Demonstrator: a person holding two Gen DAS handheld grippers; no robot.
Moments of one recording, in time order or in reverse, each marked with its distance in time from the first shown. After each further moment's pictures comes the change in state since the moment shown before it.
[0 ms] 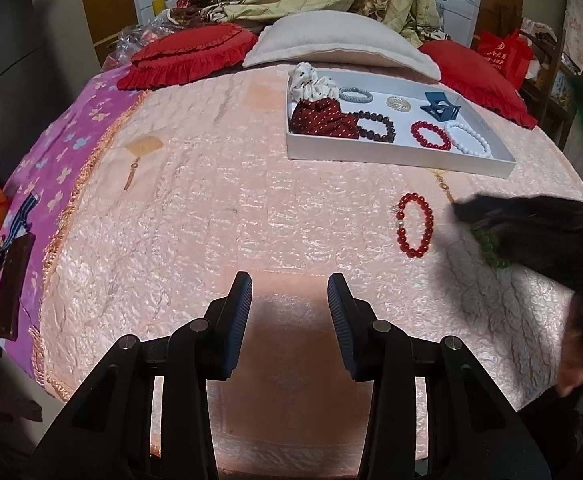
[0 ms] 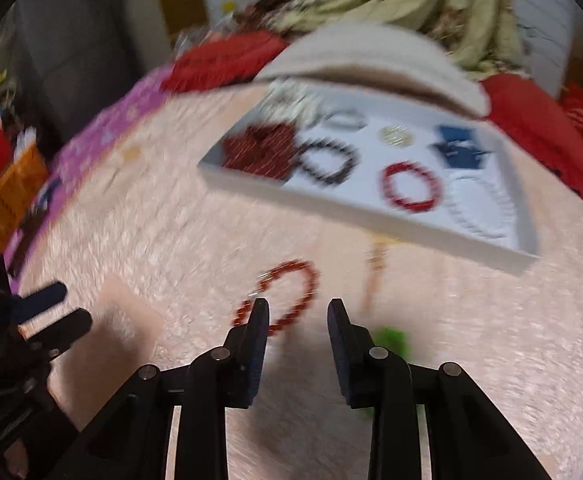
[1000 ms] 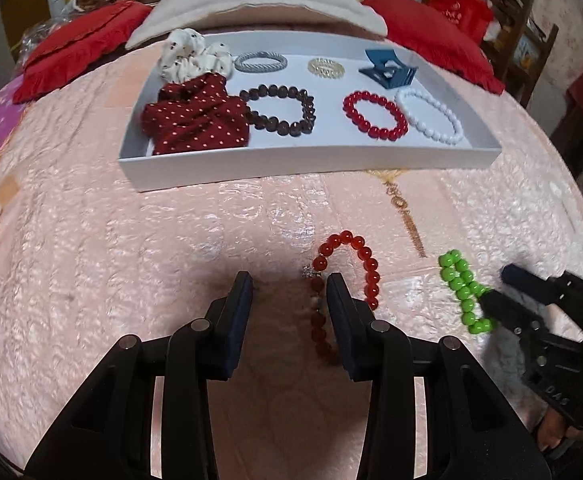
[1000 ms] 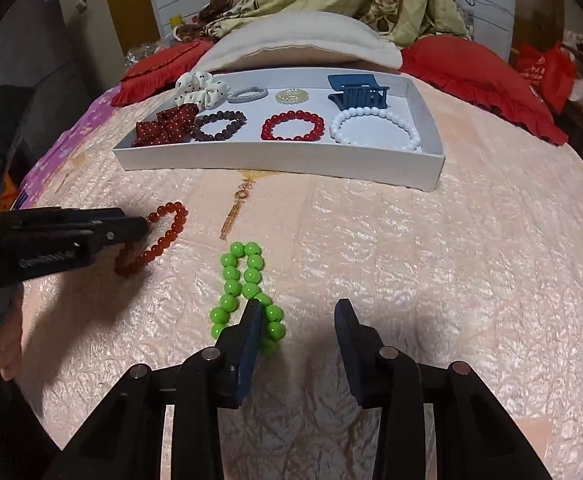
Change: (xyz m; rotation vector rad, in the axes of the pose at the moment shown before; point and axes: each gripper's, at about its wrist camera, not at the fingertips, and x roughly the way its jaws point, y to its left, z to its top) left arm 0.102 -0.071 0.060 0.137 0.107 -0.192; right arm 0.005 -0.074 -0.057 0.087 -0.004 -0.067
